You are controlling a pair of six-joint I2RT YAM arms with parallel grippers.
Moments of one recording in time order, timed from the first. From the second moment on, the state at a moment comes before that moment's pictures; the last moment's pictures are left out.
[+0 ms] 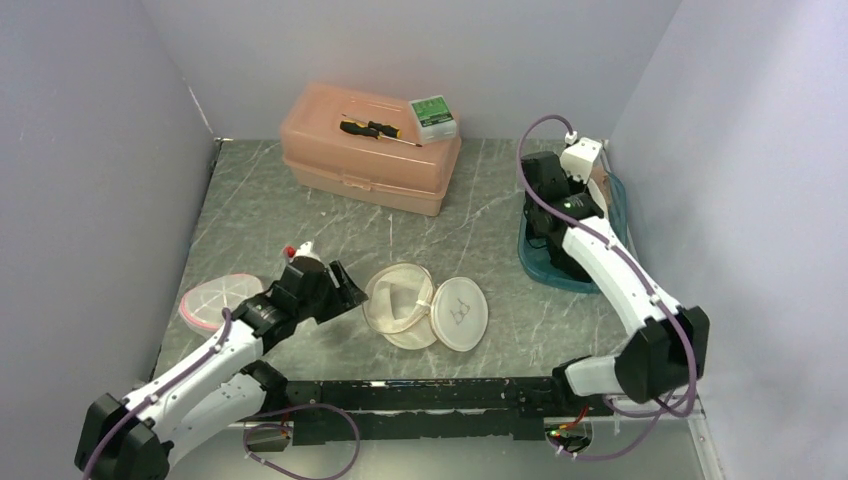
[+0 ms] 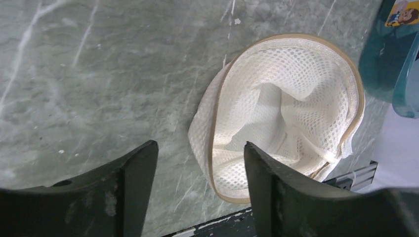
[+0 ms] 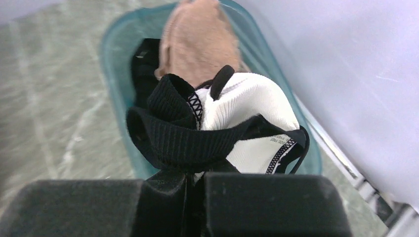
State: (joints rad) left arm -0.58 0.85 0.48 -0.38 -0.01 -0.93; right arm 0.37 1.31 1.20 -0.56 0.89 0.48
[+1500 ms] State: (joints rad) left arm -0.58 0.64 0.44 -0.54 -0.12 -1.03; right arm 0.11 1.44 1.17 -0.51 0.63 0.53
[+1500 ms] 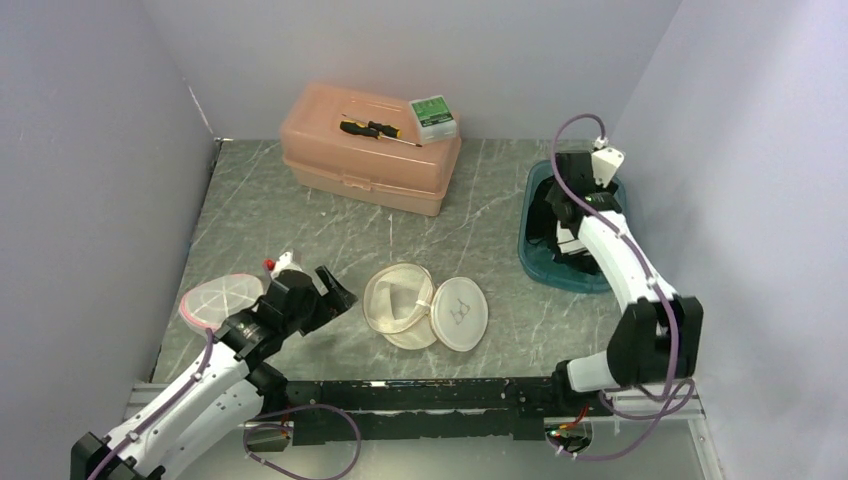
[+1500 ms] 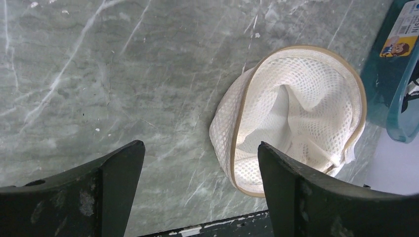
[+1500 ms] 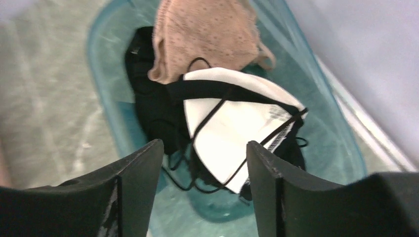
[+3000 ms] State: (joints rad) left arm -0.58 0.69 0.50 -0.52 -0.08 -0.87; right arm 0.30 1.05 0.91 -0.11 0.18 0.68
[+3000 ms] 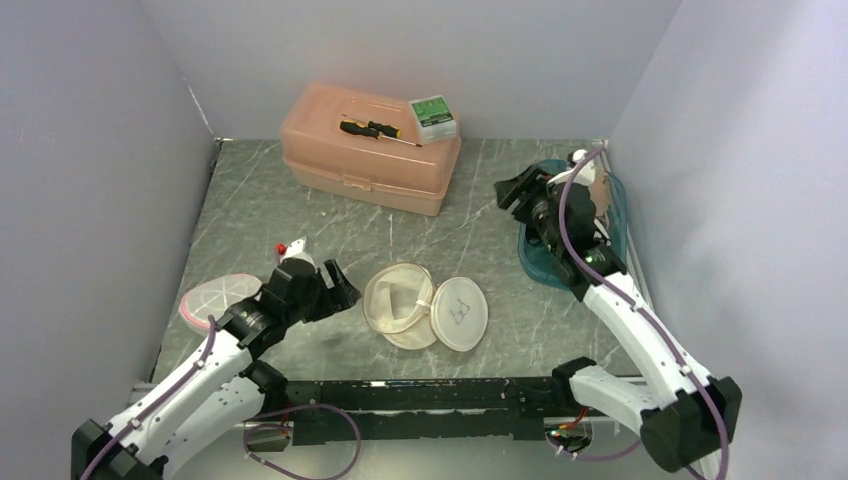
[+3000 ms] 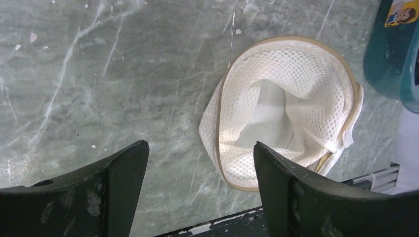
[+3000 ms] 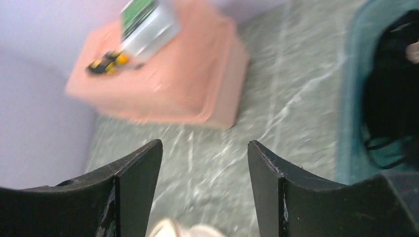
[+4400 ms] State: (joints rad) left arm -0.58 1.01 0.61 -0.27 0.06 -0.77; right arm 0.89 0.84 0.56 -0.25 0.08 0.70
